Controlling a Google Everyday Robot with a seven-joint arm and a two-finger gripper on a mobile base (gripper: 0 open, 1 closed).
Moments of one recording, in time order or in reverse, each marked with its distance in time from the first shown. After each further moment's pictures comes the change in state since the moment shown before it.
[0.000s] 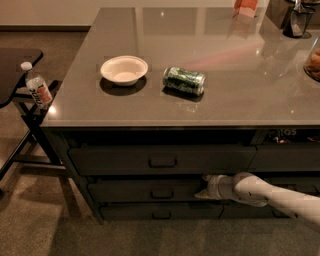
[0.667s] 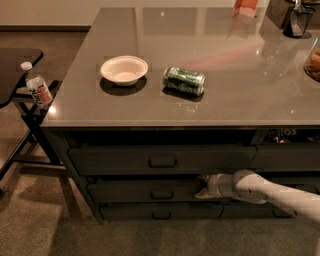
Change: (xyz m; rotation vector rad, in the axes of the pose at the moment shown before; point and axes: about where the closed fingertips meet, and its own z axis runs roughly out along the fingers) arm 0.000 -0.011 -0.001 0.000 0.000 0.000
